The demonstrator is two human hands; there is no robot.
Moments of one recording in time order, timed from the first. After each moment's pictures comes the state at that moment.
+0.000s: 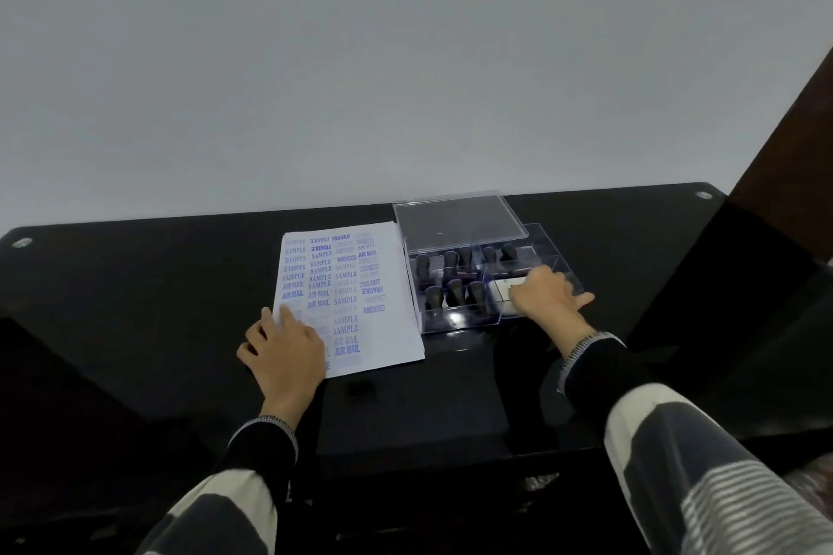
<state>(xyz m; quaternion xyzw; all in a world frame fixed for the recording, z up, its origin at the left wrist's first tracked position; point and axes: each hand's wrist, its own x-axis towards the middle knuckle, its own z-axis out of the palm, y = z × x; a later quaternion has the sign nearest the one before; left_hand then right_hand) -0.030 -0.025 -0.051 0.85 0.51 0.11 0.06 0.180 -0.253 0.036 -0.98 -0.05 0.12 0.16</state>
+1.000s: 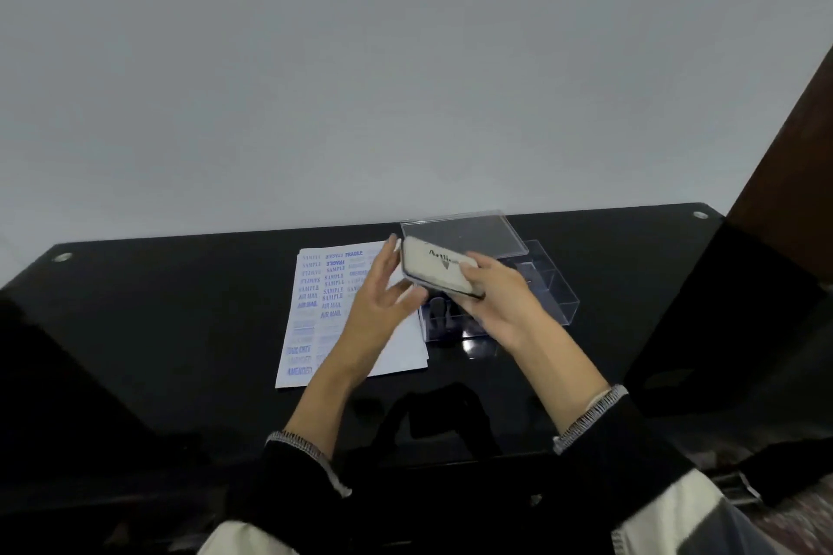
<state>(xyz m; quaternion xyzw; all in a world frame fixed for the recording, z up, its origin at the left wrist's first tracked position) -0.015 -0.113 0.069 0.68 0.09 0.22 0.70 0.089 -0.234 0.105 -0.50 -0.02 0.33 0.80</state>
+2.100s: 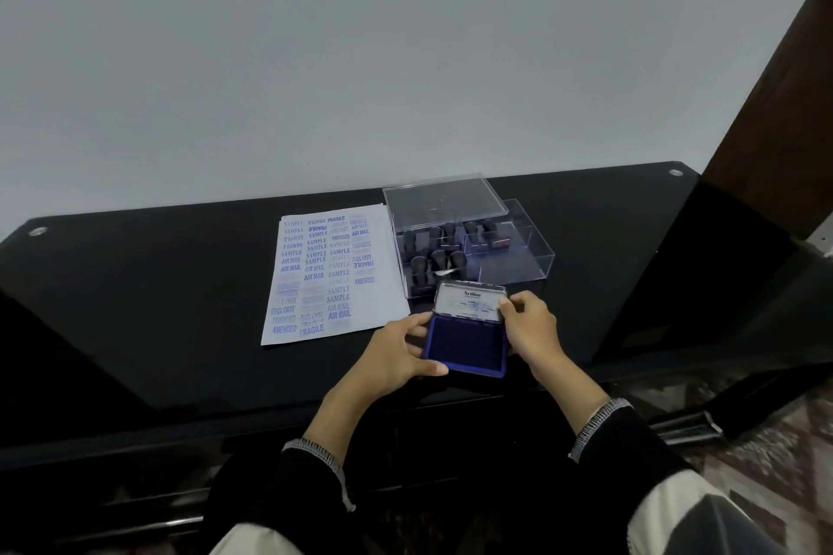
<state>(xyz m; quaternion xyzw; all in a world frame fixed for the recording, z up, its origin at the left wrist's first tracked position) -0.036 -0.160 0.000 0.80 0.16 -0.01 0.58 0.093 -0.315 0.005 -0.86 -0.07 0.14 0.48</state>
